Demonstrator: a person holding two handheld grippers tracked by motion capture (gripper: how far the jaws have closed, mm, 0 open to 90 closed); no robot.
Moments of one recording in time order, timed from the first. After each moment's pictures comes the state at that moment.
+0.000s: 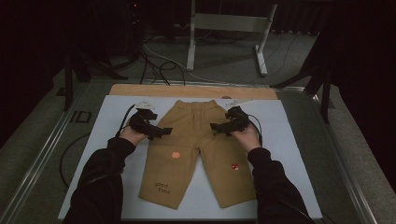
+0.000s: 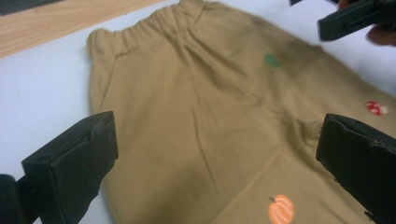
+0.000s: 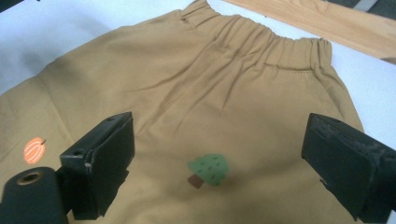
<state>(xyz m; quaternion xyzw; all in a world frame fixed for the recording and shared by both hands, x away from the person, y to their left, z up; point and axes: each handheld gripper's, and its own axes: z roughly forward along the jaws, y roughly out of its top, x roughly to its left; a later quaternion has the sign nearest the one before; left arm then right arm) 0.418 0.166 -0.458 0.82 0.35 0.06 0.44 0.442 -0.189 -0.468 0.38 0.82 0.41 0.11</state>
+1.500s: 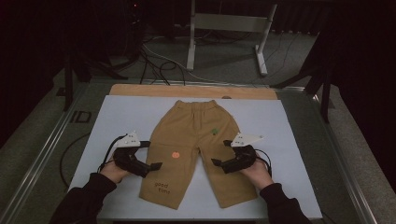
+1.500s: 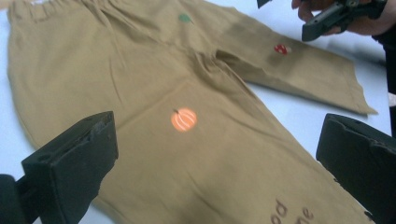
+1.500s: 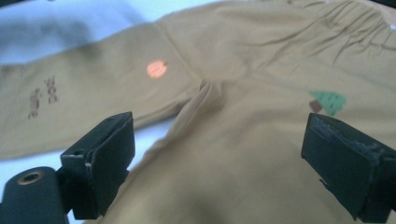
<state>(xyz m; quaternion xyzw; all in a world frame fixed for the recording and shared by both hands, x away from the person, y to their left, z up) 0.307 0.193 -0.473 0.84 0.28 0.05 0.47 0.326 -0.200 -0.486 0.26 0.84 0.46 0.11</state>
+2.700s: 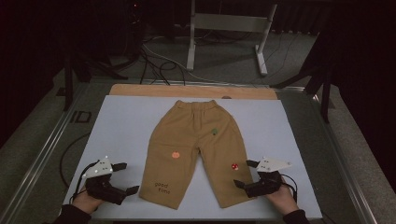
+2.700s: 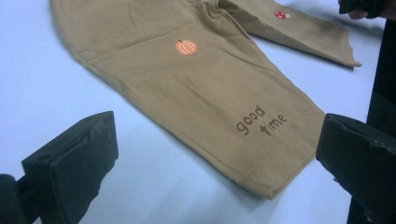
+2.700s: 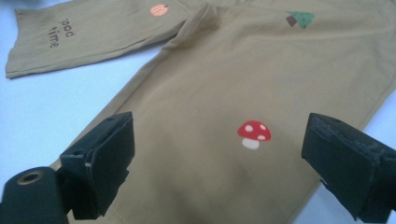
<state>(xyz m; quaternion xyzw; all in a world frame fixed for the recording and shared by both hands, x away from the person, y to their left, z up) 0.236 0.256 -0.494 0.82 0.32 0.07 0.47 0.258 -0.267 -0.502 0.29 0.84 0.45 0.13</state>
